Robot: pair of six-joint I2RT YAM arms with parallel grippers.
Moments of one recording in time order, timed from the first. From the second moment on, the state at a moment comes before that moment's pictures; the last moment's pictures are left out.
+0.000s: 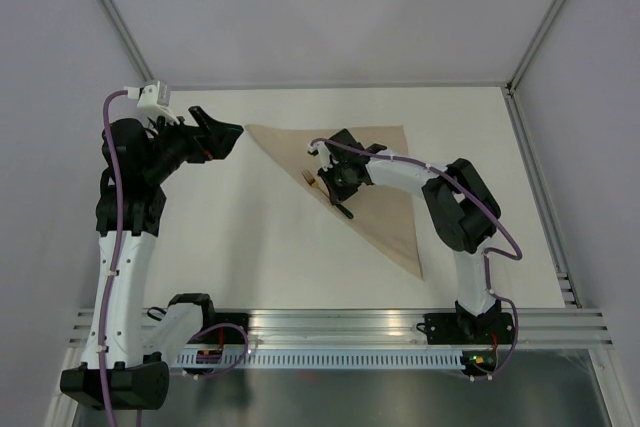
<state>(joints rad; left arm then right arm) 0.02 0.93 1.15 -0.39 0.47 -0.39 0.66 2.04 1.43 -0.46 -0.16 0.00</state>
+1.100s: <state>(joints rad) 0.02 0.93 1.15 -0.39 0.47 -0.39 0.66 2.08 1.48 -0.47 -0.16 0.00</state>
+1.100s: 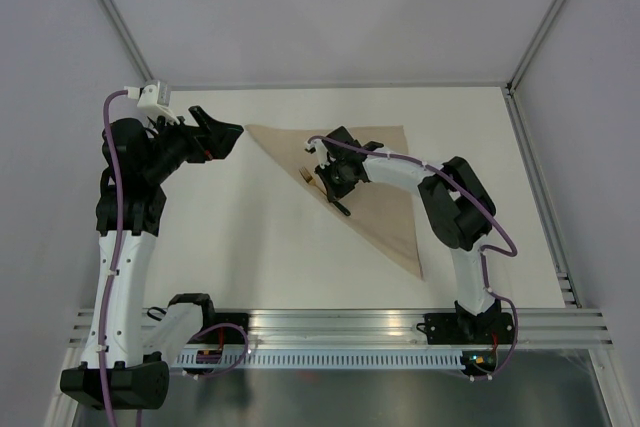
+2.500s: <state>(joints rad) -0.39 1.00 1.09 -0.23 0.33 -0.37 0.41 1.85 1.61 -0.53 -0.26 0.01</state>
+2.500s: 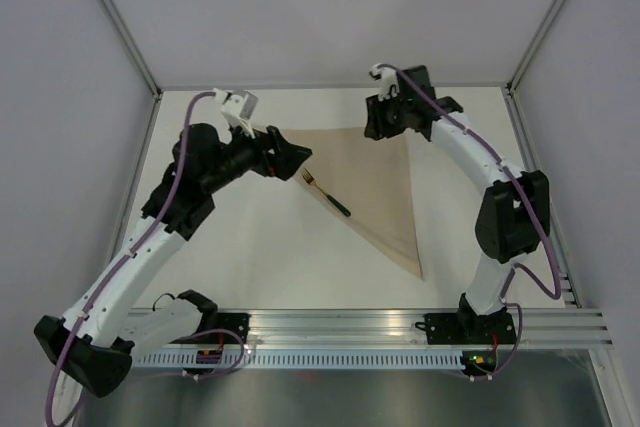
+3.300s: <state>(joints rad) -1.39 1.59 0.90 0.22 -0.36 0.17 -0.17 1.77 1.59 -0.58 -0.43 0.06</state>
